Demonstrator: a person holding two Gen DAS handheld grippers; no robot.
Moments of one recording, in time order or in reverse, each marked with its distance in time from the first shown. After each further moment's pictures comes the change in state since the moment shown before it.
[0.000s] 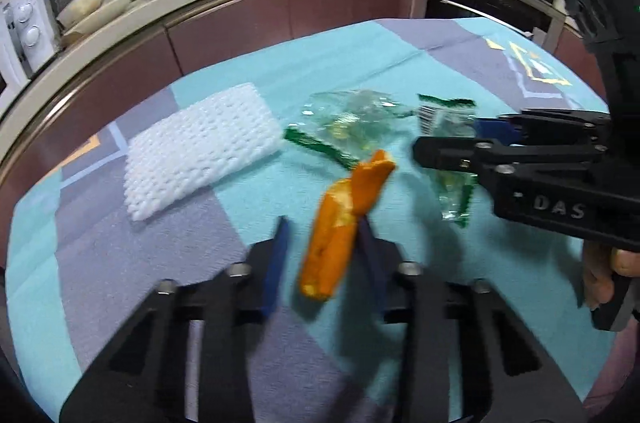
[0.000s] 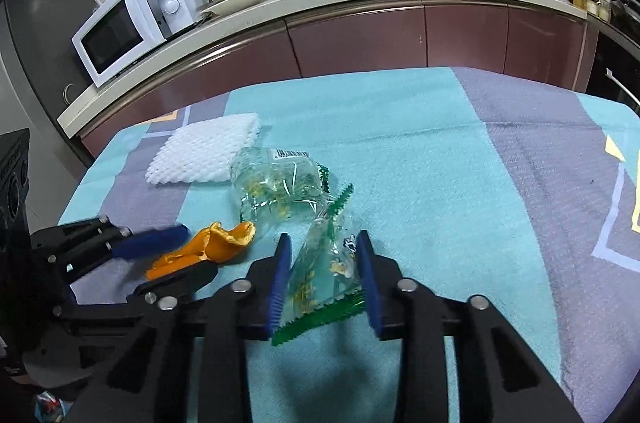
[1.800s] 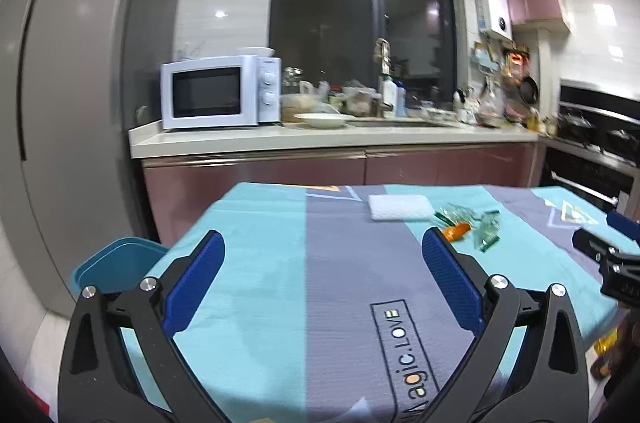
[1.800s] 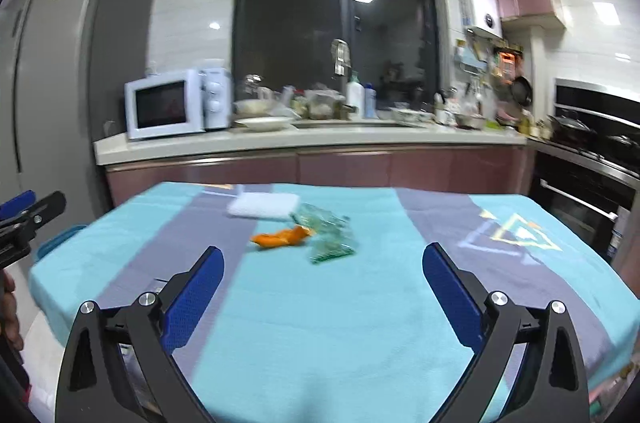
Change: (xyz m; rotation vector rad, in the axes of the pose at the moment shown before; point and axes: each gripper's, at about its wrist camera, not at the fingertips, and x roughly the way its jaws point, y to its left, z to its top) left arm -0.295 -0.033 -0.219 -0.362 -0.591 0.486; right arm -0.187 0.068 -0.136 -0.140 -0.526 -0.178
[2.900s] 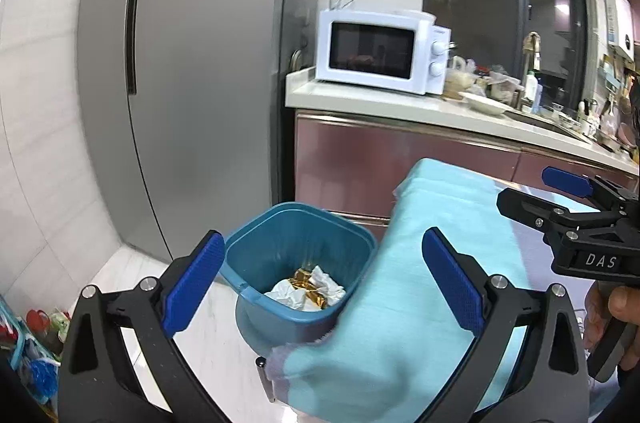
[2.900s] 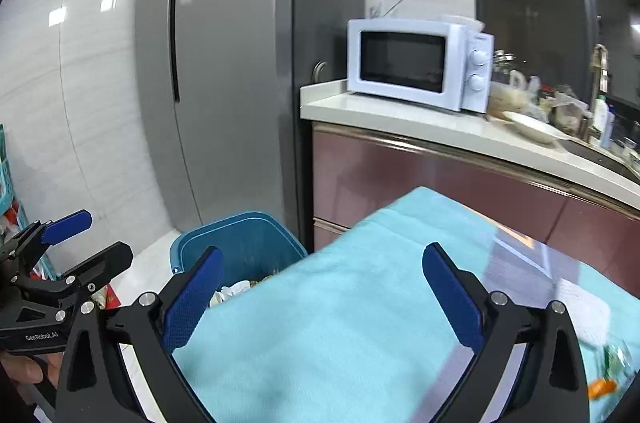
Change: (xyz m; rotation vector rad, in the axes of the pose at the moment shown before) left arm 0.025 0.263 0.017 -0.209 0.145 0.390; right arm 0.103 0.312 0.077 -0.301 0.164 0.695
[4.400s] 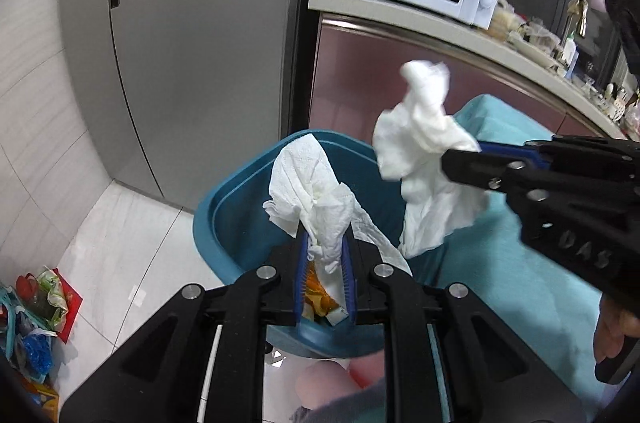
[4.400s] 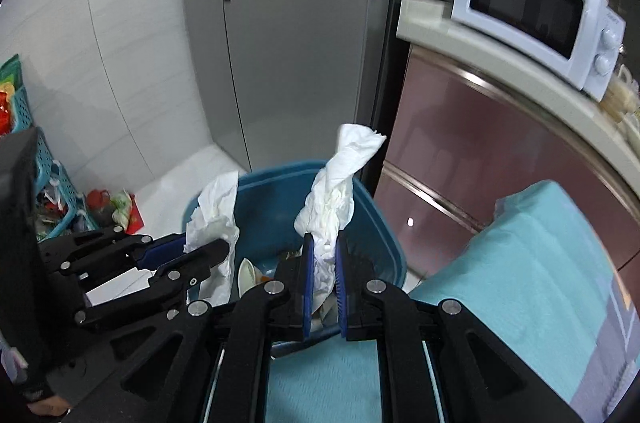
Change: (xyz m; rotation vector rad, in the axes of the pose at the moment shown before) left arm 0.175 0.062 -0.026 -0.072 0.312 0.017; right arm 0.174 0.090 0.013 -0.185 0.349 0.185
